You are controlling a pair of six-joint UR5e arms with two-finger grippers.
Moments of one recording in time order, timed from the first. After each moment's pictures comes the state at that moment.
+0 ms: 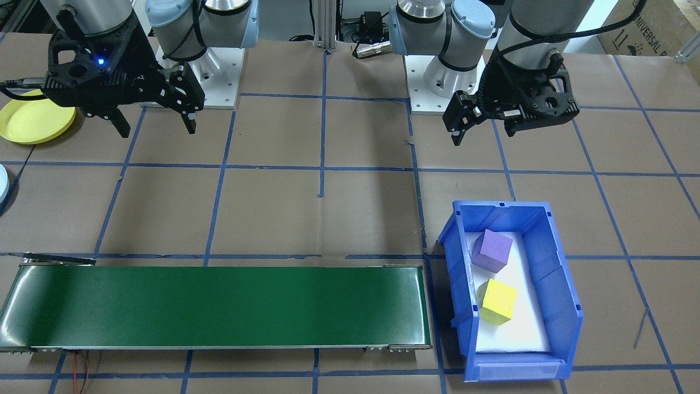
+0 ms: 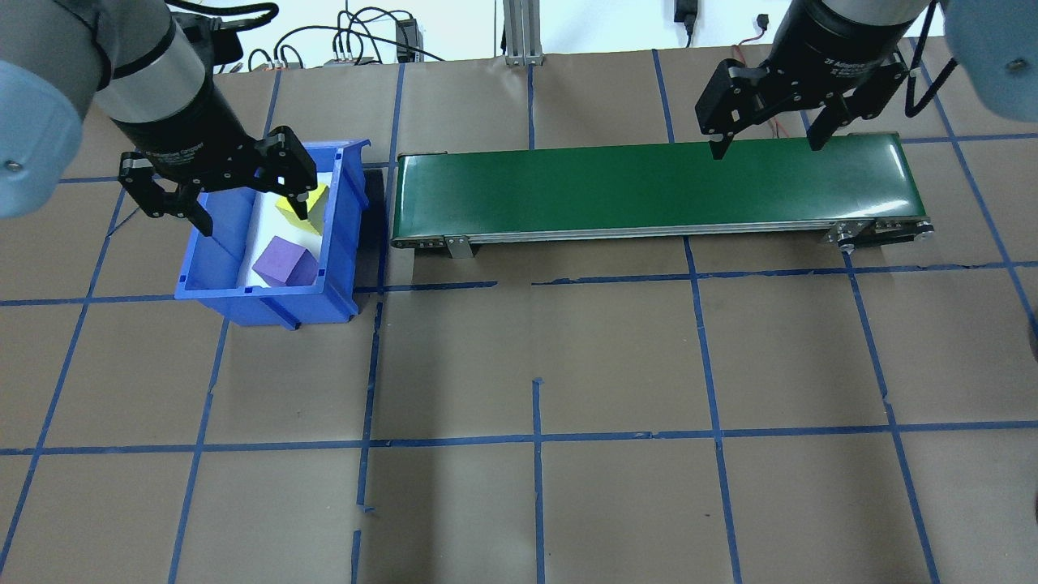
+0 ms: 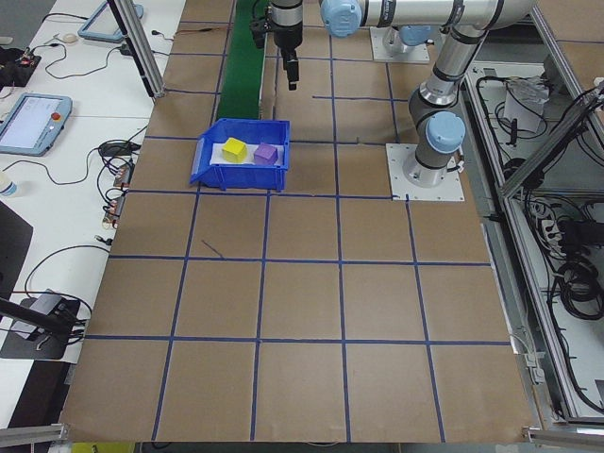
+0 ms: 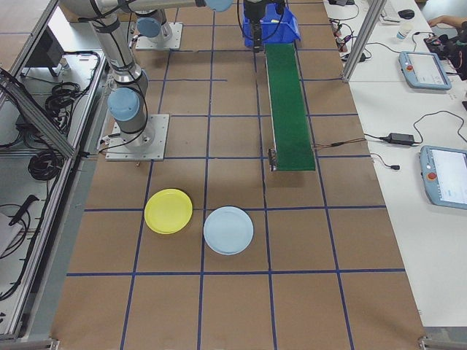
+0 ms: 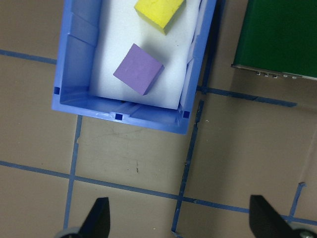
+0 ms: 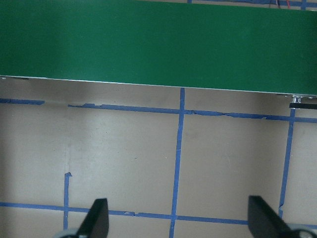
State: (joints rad) left arm -1.57 -1.54 -1.60 -1.60 1.62 -0.18; right arm 1.58 -1.57 1.49 -1.56 -1.54 -0.06
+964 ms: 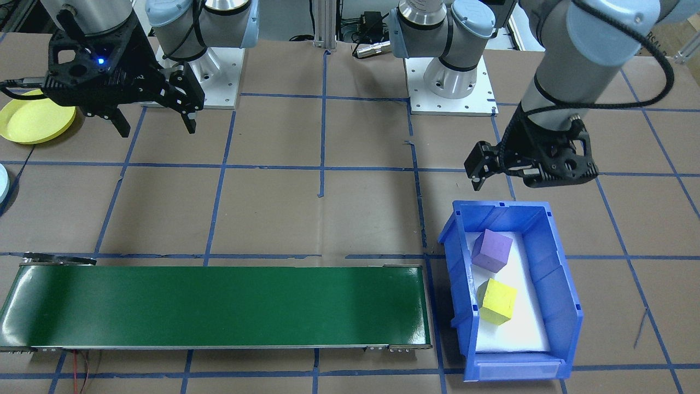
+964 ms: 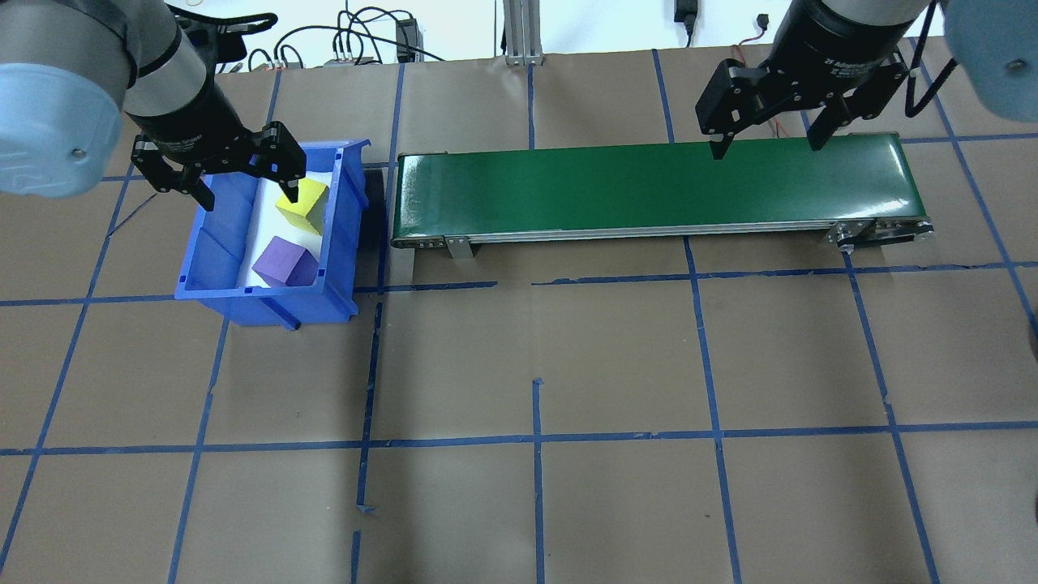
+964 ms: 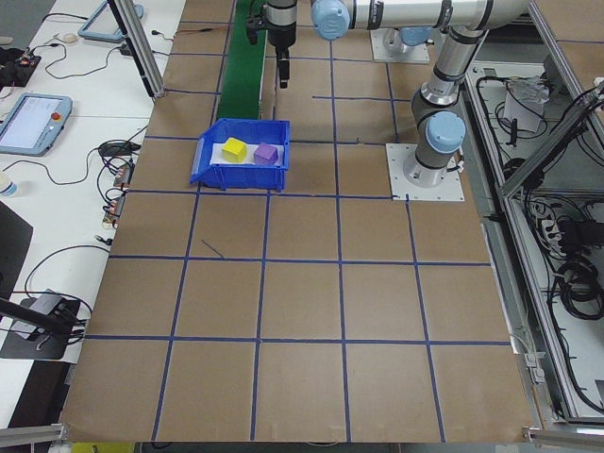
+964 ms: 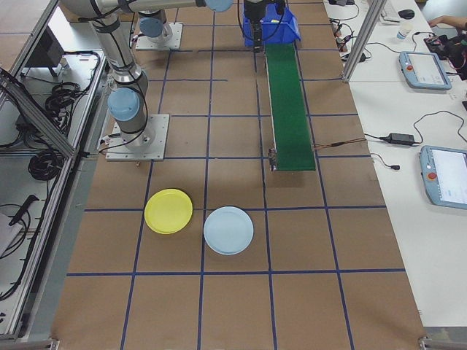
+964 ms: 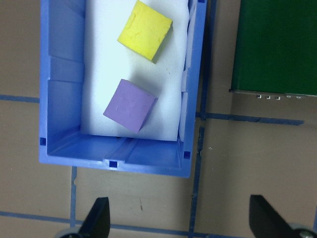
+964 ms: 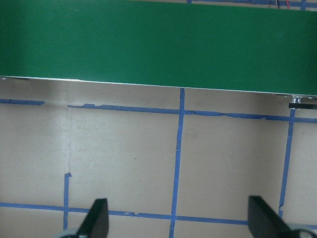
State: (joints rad) left arm -1.46 -1.67 -1.63 -1.40 1.61 0.04; right arm 1.58 -1.58 1.50 -1.57 -1.54 -0.06
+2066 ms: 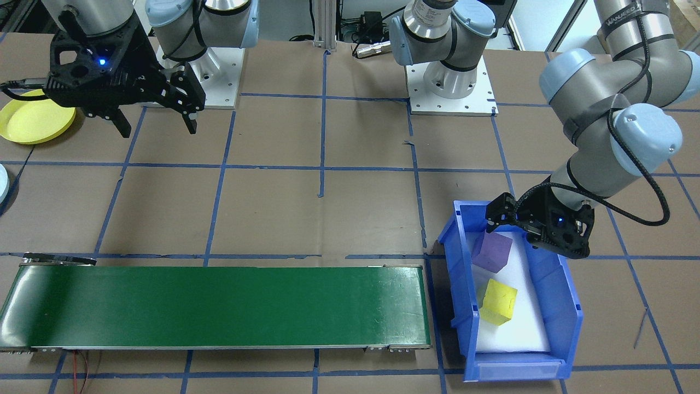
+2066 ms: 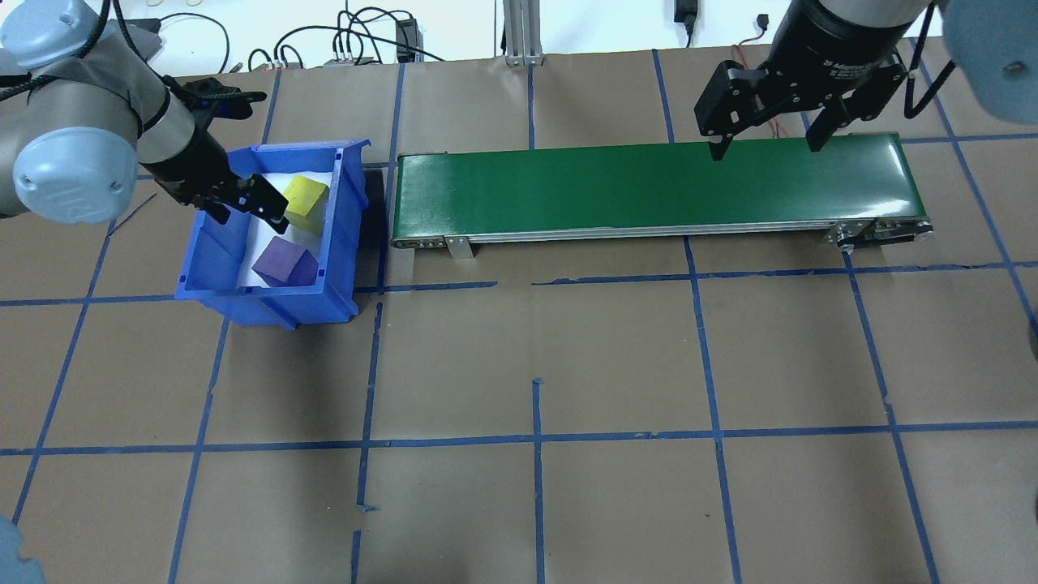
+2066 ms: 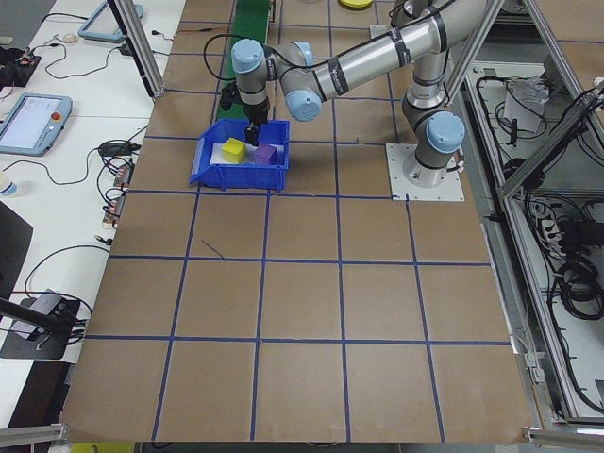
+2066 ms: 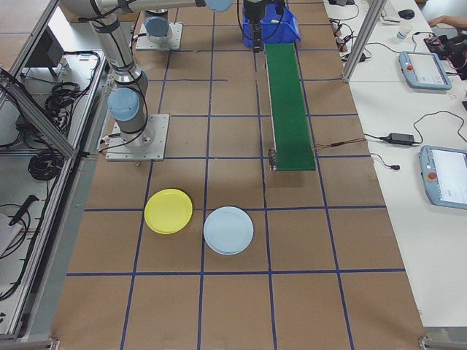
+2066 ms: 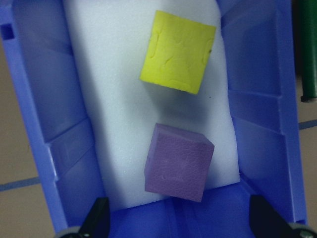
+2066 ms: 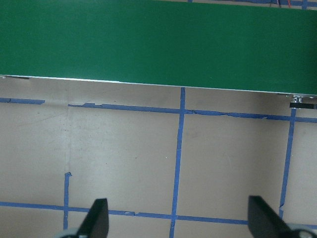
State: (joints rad) left arm -1.32 -1.82 -1.72 -1.22 1.46 0.59; right arm 1.59 -1.58 1.50 -1.57 -1.54 -0.06
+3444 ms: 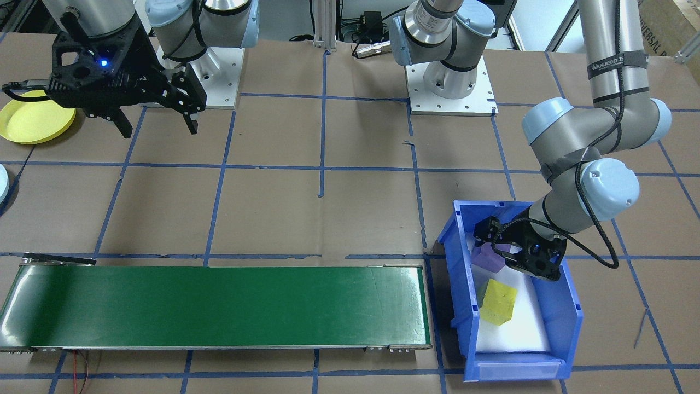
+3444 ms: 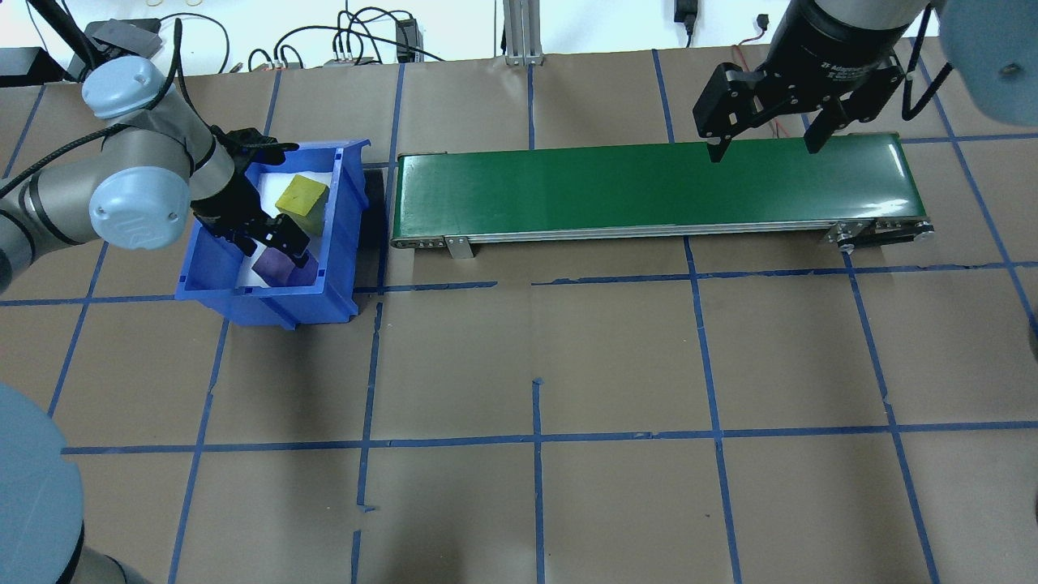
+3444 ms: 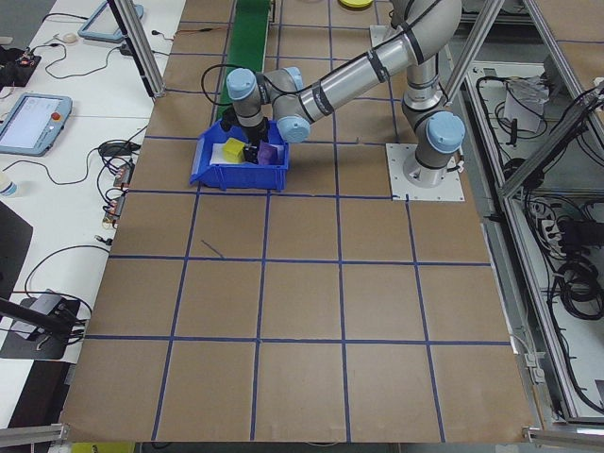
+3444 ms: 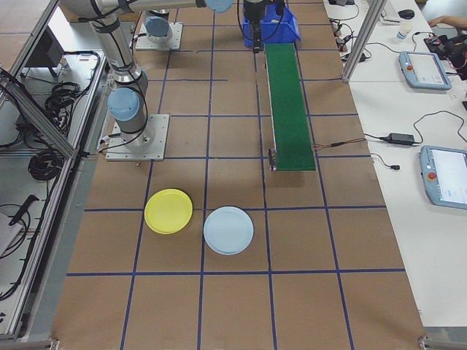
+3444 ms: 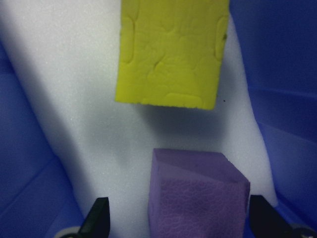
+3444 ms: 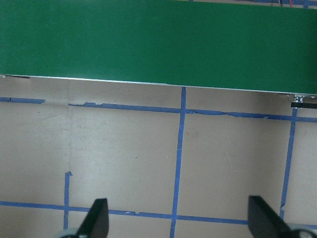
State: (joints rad) left arm -1.32 -1.94 -1.78 -1.12 1.51 0.58; right arm 1.59 -1.57 1.50 -1.57 -1.53 -0.06
